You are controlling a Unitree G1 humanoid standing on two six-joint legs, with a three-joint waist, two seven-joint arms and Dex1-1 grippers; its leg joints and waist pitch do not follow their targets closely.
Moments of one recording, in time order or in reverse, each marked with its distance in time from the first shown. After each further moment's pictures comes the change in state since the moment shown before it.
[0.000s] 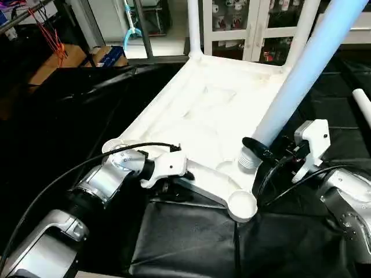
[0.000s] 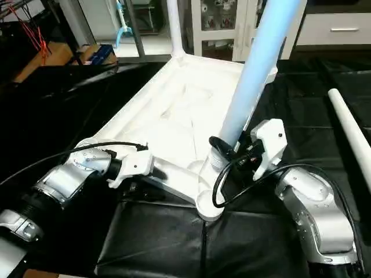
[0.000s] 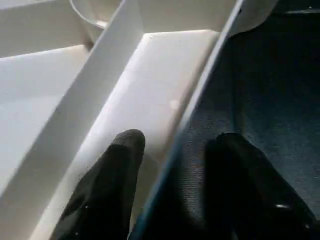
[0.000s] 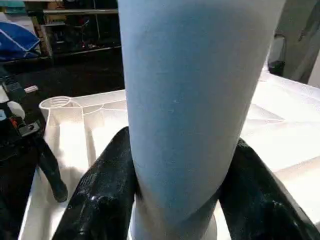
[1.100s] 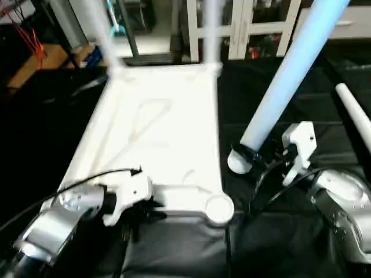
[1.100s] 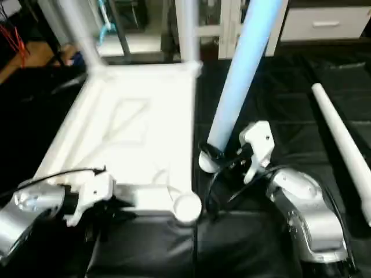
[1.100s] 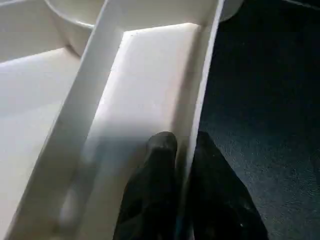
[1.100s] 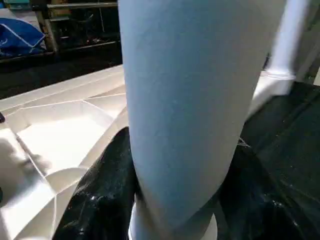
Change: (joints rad) left arm 0.503 0.242 0.208 -0.678 -0.078 0.445 0.125; right arm -0.017 0.018 0.057 0.016 0.001 0.000 0.022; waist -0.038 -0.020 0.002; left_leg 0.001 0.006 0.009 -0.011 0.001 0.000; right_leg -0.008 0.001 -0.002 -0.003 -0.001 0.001
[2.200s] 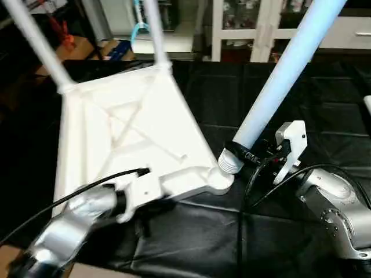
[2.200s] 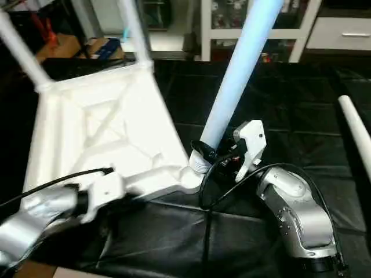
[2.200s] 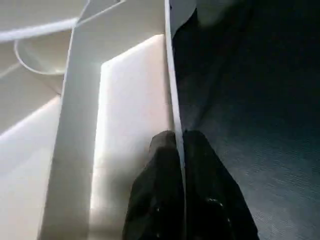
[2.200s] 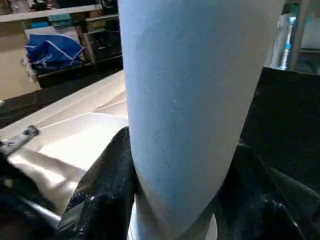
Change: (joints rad) left arm -0.067 -0.142 -0.053 0.099 0.128 -0.209 0.157; right arm -0.028 0.059 0.004 0.018 0.047 0.061 -0.014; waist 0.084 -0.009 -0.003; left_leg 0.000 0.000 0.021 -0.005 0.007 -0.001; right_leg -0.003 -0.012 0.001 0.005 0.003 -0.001
